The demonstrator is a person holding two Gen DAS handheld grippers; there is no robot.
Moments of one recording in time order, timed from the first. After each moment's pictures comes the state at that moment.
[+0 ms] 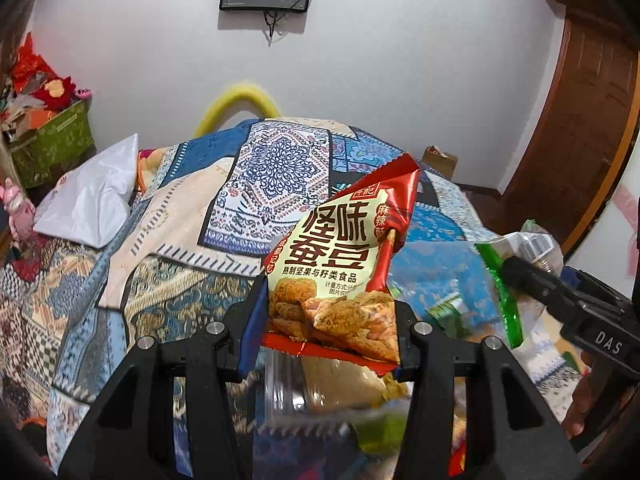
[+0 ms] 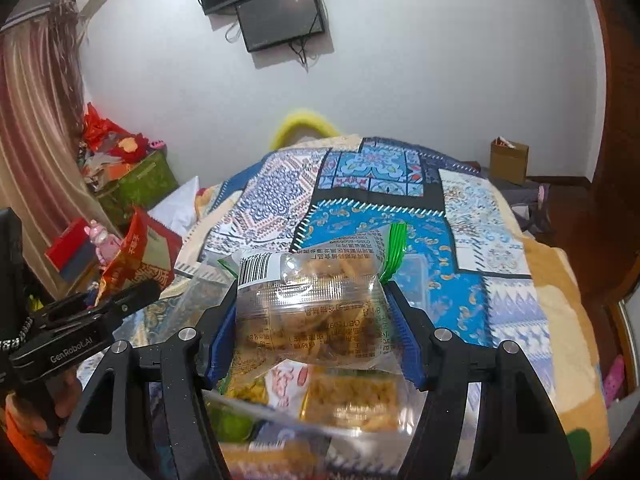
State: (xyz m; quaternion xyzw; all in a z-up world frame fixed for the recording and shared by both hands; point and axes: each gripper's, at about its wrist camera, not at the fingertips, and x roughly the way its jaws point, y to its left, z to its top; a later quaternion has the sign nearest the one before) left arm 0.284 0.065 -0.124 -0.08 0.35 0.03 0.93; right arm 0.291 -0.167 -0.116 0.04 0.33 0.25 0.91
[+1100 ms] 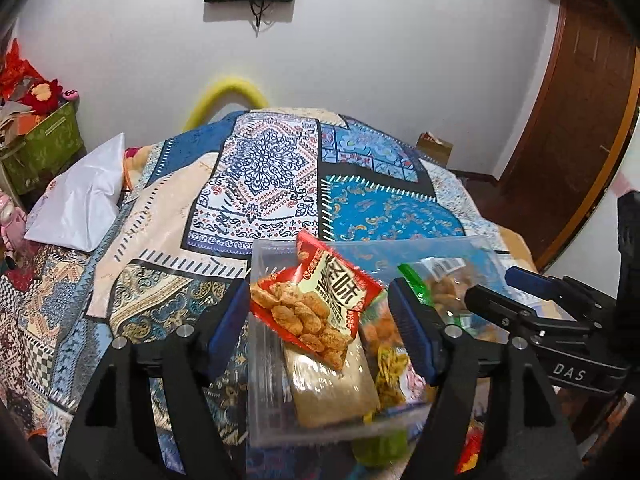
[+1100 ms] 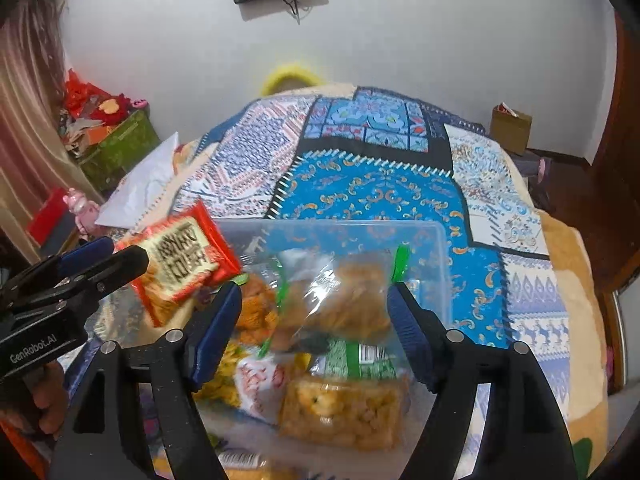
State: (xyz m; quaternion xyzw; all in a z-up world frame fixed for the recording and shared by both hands) left arm 0.293 0.058 -0.120 -0.08 0.37 0.01 0.93; right arm 0.315 -0.154 -0.139 0.00 0.40 0.24 0.89
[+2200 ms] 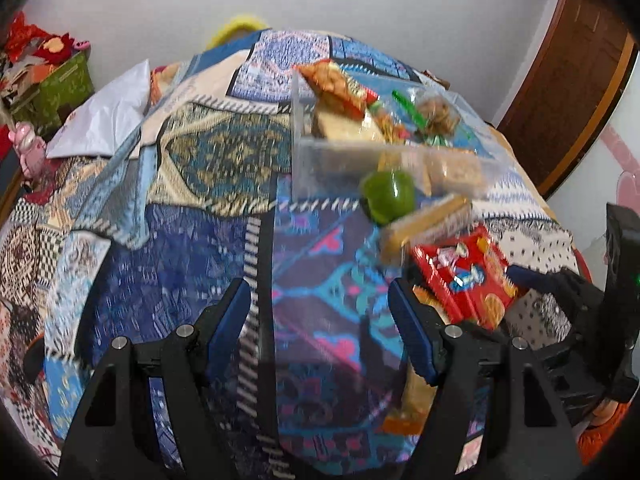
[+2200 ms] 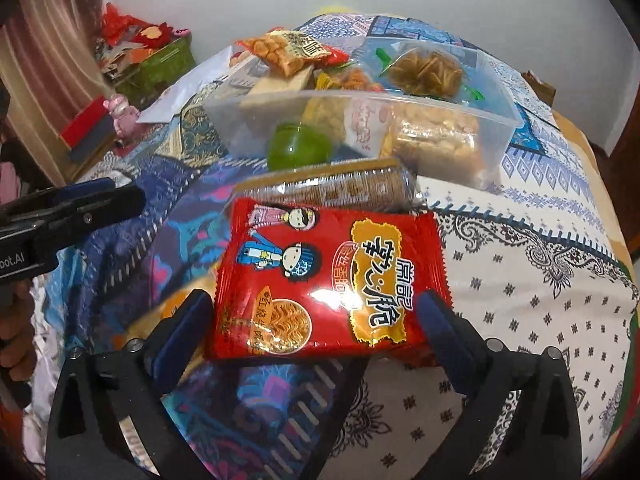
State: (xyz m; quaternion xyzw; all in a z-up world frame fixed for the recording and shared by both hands) left arm 0.120 0.056 -0.175 -0.08 0.46 0.01 0.88; right arm 0.163 -0.147 -0.214 -0.06 0.46 0.28 0.84
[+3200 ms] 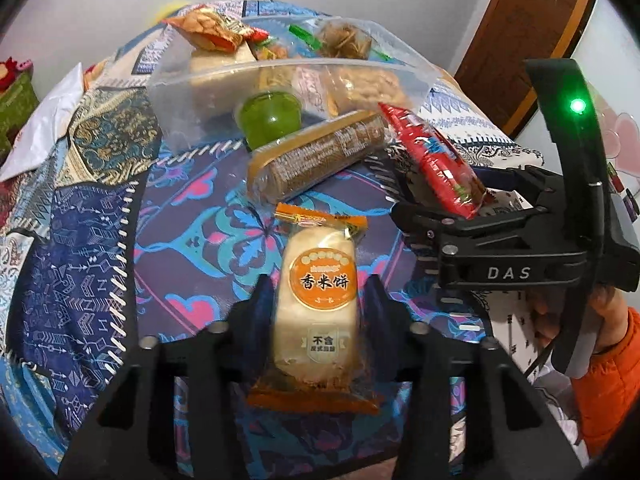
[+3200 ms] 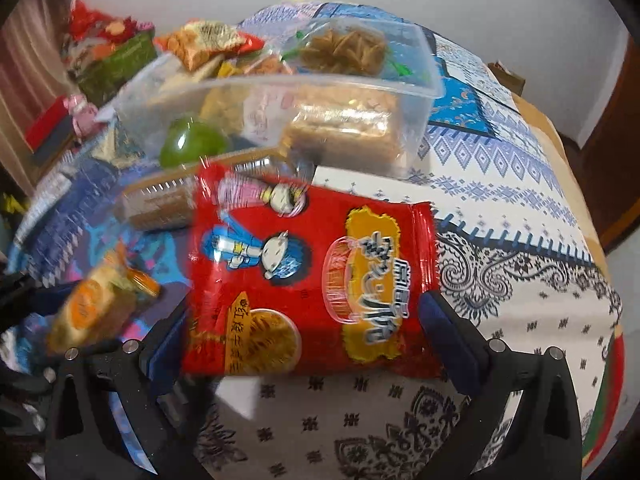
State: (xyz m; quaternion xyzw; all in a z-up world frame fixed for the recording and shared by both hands) left arm 0.121 -0.025 -0.214 -0.04 0.49 -0.08 0.86; right arm 0.190 -0.185 -0.228 -0.09 0.47 0.22 0.85
